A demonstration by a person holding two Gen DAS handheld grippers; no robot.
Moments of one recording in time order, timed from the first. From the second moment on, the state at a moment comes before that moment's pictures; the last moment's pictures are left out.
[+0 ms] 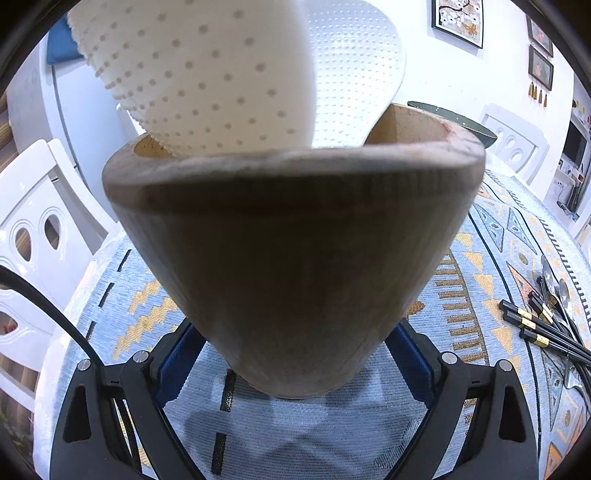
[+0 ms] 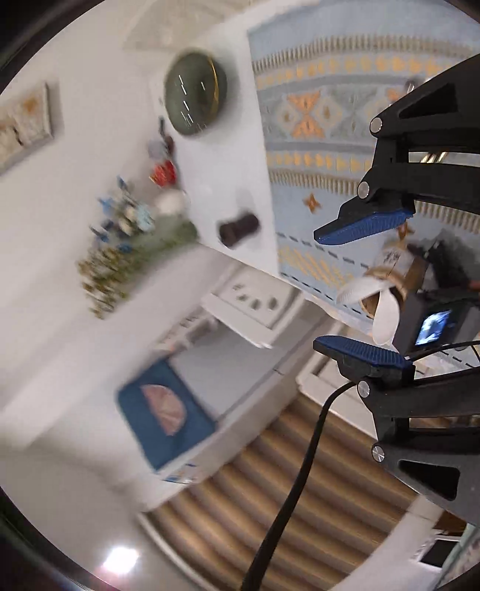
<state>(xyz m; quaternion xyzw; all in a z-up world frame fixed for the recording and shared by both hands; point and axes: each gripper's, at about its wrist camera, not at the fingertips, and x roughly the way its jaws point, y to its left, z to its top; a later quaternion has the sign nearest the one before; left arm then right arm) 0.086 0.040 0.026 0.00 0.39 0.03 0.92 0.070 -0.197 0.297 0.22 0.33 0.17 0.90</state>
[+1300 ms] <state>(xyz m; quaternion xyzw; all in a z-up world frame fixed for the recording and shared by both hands) 0.094 0.037 0.026 0.00 0.41 0.04 0.91 0.118 -0.192 0.047 0.04 0.63 0.04 0.77</state>
